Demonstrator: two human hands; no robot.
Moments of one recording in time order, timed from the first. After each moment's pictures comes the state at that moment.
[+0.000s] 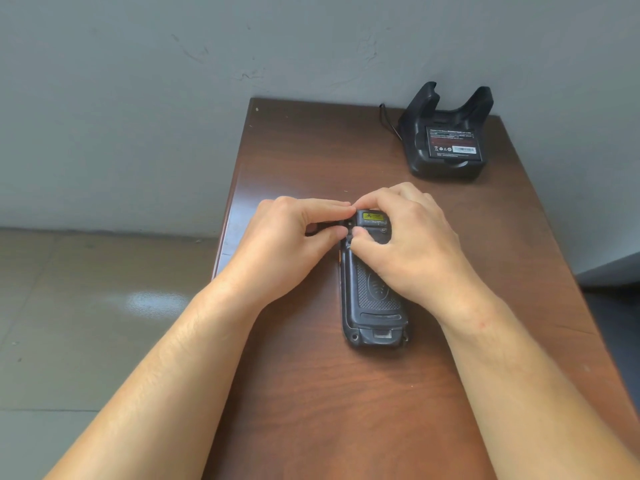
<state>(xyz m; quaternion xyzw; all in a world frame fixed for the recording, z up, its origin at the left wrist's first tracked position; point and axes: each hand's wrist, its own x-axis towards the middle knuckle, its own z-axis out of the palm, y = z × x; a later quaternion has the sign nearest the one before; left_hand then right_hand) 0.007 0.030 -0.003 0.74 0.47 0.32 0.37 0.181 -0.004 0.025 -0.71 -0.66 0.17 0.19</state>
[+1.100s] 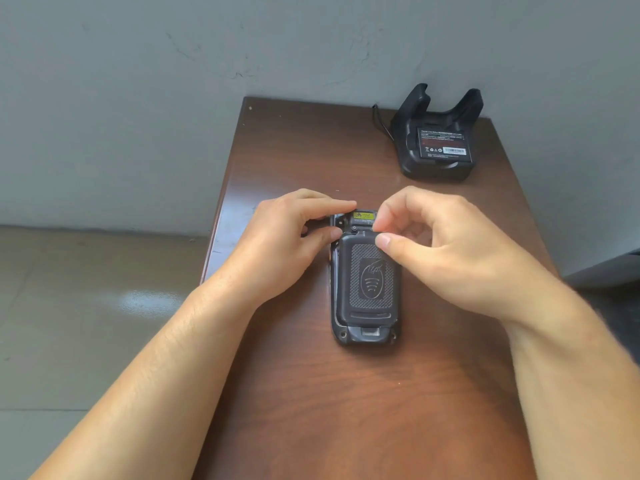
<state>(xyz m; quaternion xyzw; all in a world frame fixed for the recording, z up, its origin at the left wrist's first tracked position) 0.011 0.032 -0.006 0.76 0.46 0.30 0.35 0.216 -0.024 0.062 -0.62 -0.69 0.30 0.23</state>
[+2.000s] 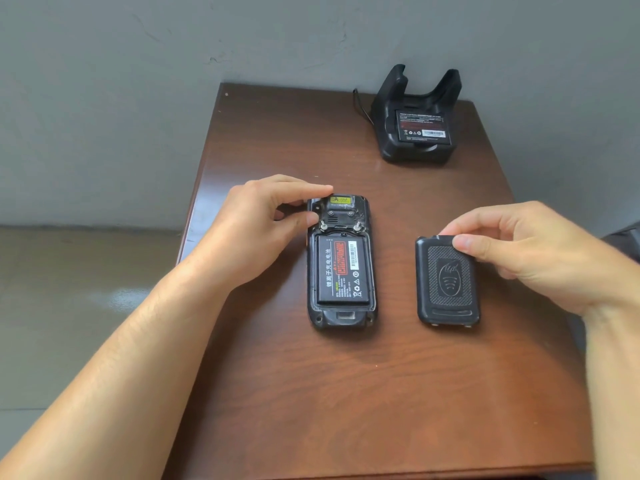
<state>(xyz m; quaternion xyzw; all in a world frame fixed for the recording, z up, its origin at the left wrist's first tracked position) 0.013 0.032 -0.004 0.75 0.47 0.29 0.36 0.312 -0.050 0.050 -0.67 -0.55 0.43 0.24</state>
